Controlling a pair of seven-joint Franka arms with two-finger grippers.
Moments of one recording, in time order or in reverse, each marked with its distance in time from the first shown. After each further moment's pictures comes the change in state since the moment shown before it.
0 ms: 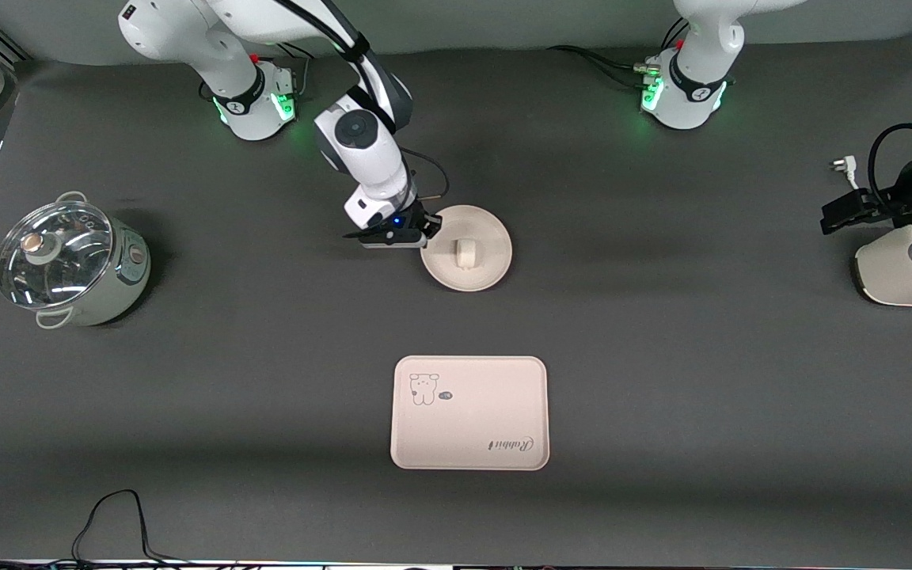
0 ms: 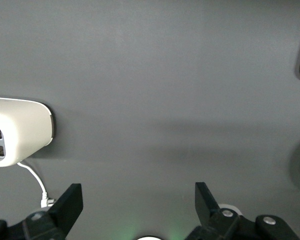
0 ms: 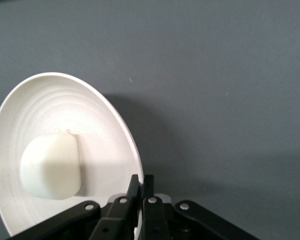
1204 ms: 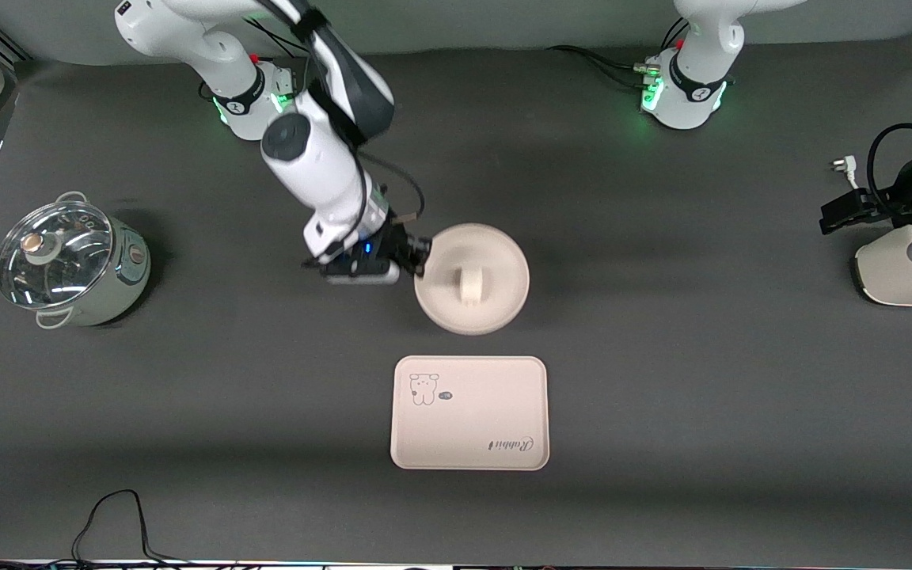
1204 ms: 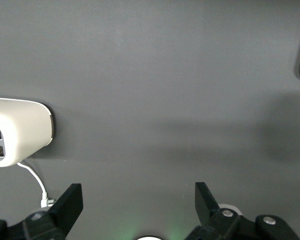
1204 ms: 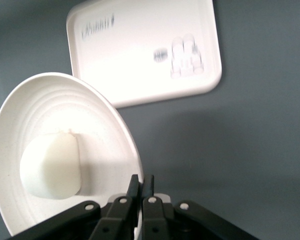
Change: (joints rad) left arm 0.000 0.000 -0.001 0.000 0.000 0.000 0.000; right arm -0.182 0.077 -0.002 0.409 0.161 -0.211 -0.186
